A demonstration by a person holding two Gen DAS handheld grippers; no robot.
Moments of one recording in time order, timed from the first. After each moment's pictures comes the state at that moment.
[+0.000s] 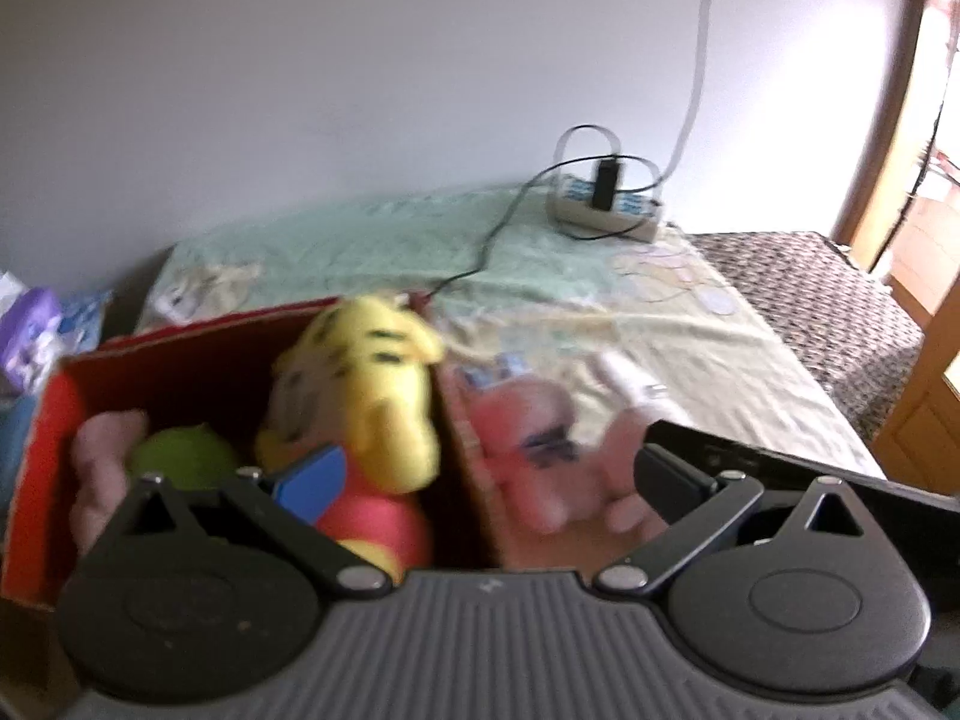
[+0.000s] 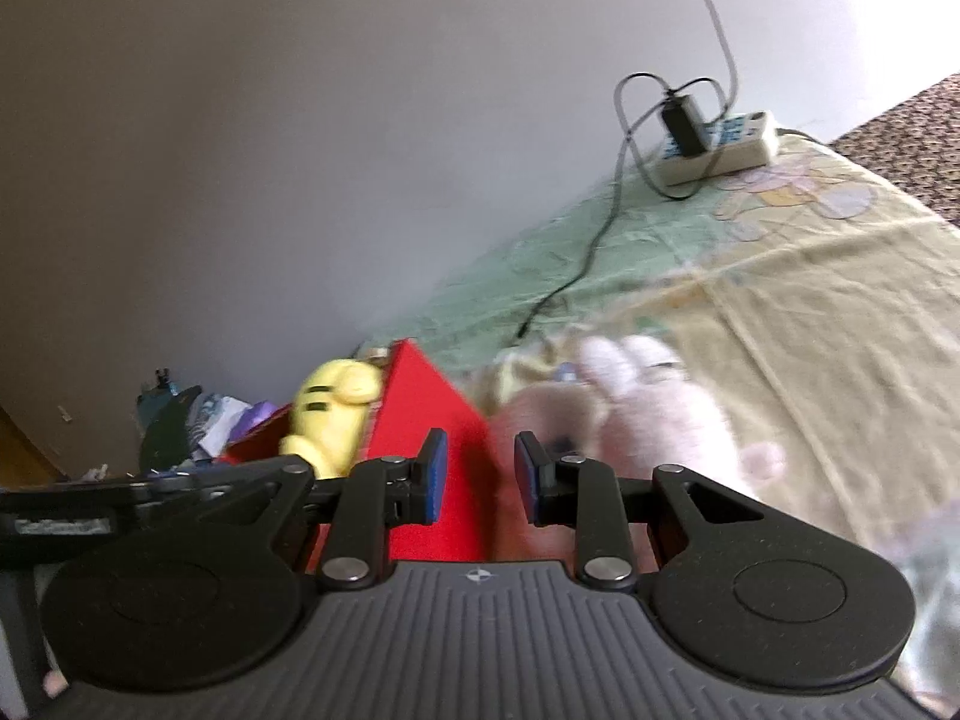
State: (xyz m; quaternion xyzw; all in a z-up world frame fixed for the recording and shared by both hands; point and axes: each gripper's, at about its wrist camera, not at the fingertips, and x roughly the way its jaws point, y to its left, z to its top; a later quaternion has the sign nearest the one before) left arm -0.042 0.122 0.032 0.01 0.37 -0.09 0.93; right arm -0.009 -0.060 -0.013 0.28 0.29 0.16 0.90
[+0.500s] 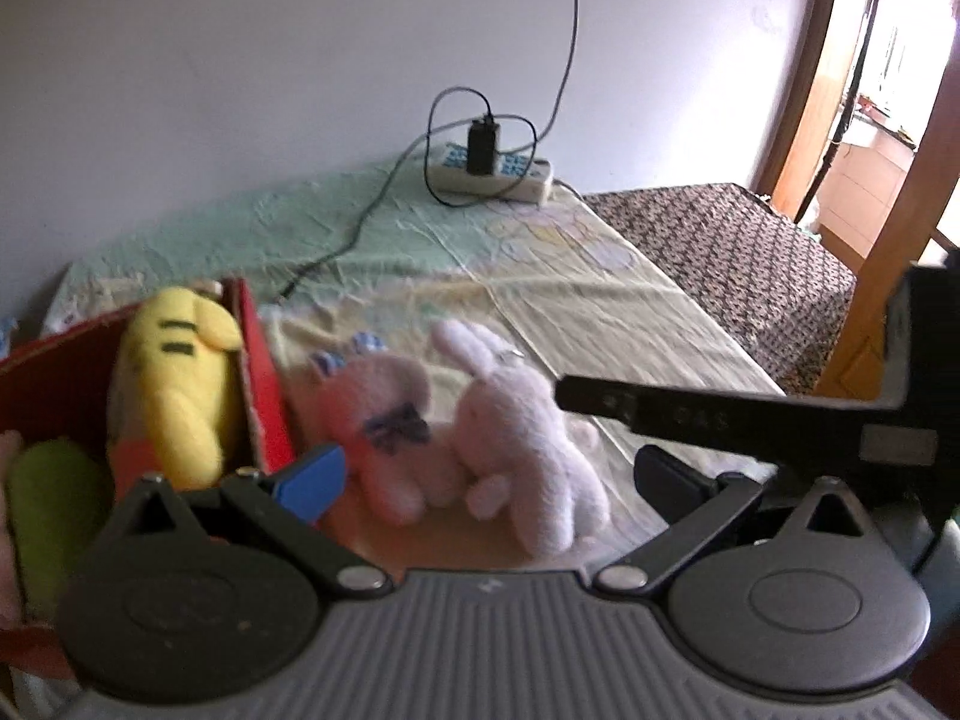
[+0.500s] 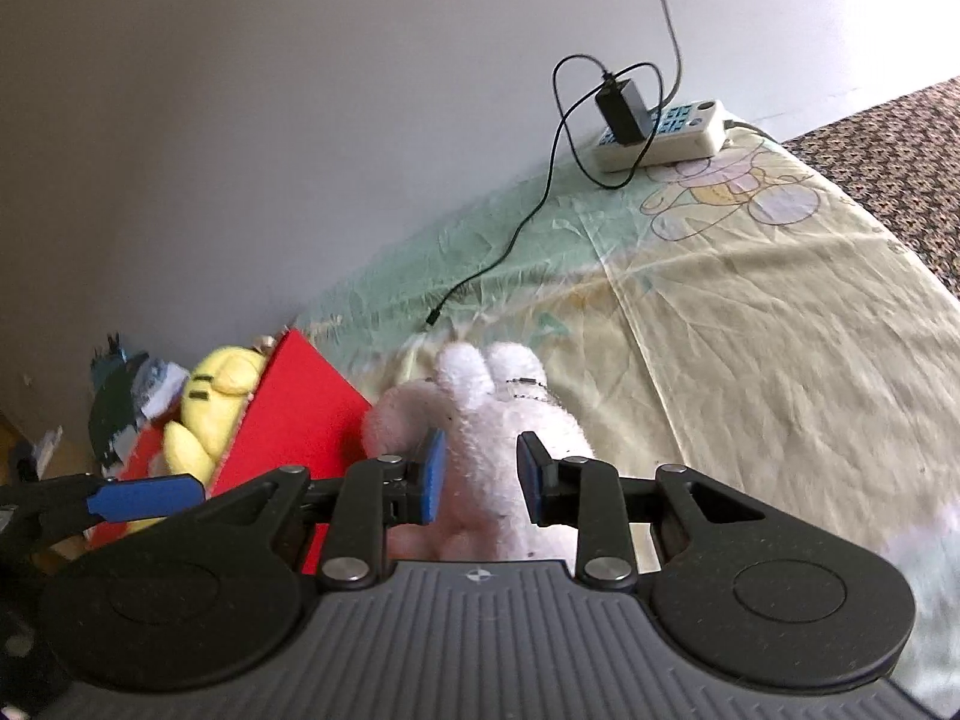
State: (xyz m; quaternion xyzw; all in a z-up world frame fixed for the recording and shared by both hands) left arm -0.038 0.058 0.009 0.02 0.39 -0.16 0.91; right arm 0.018 -0.107 -0.035 0.23 0.33 0.15 0.90
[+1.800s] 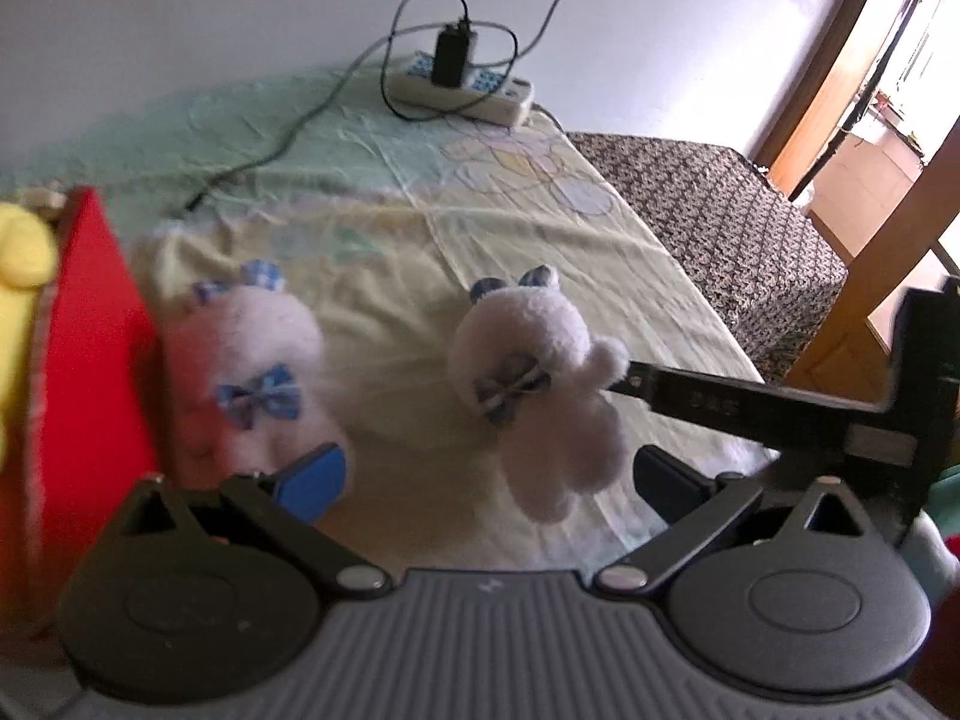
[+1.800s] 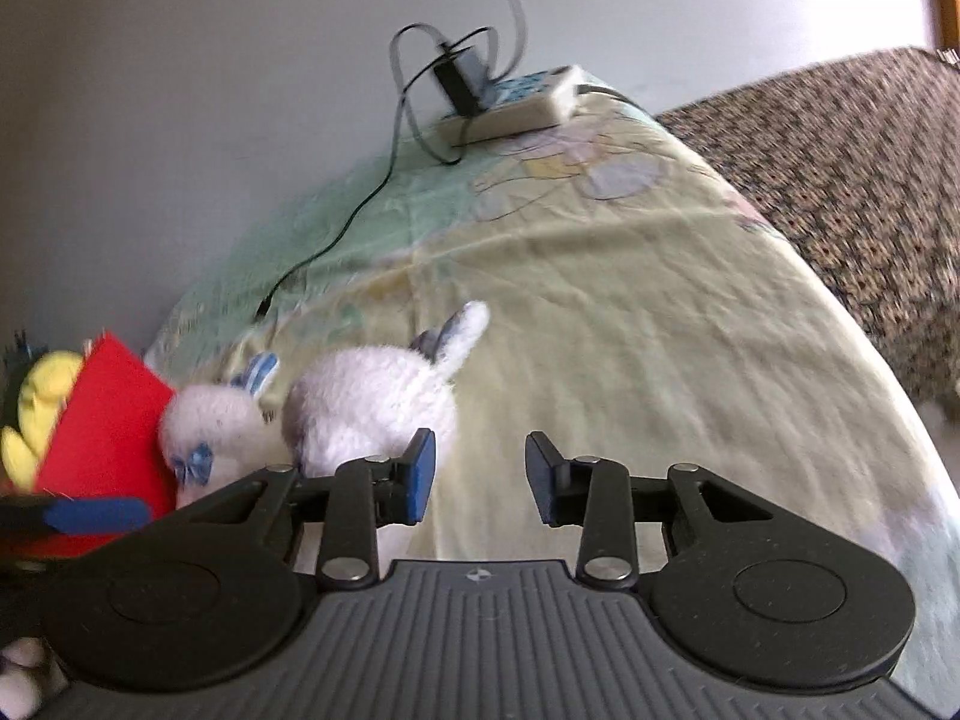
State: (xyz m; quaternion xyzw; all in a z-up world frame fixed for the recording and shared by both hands) left arm 0.021 0.007 -0.043 -0.03 0.46 -0.18 0.87; right arm 0.043 -0.195 -0.086 0.23 0.37 0.07 0.90
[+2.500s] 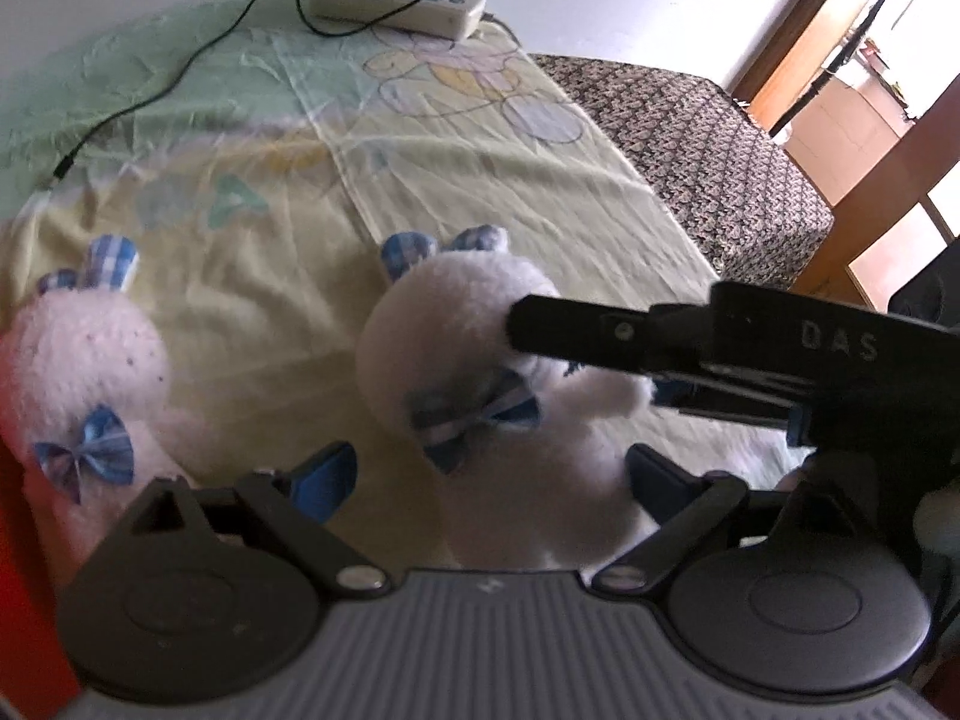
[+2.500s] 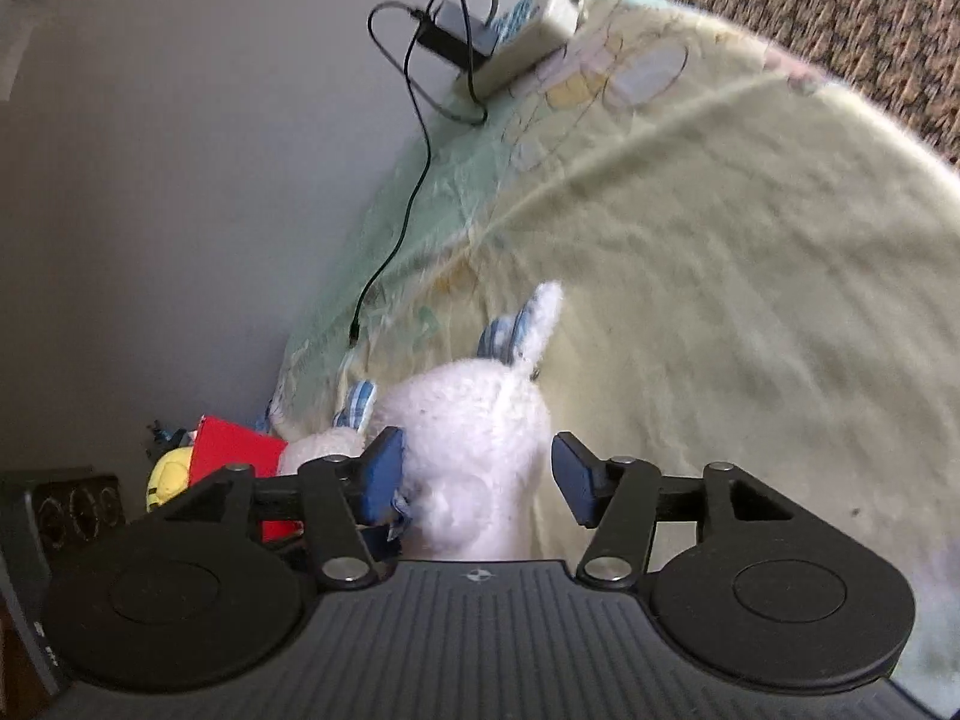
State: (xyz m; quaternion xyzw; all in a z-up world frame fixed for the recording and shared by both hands) left arm 0.079 -0.041 -0.094 -0.02 0.52 -0.22 0.82; right arm 0.078 -0.213 -0.113 0.41 0.40 0.17 0.80
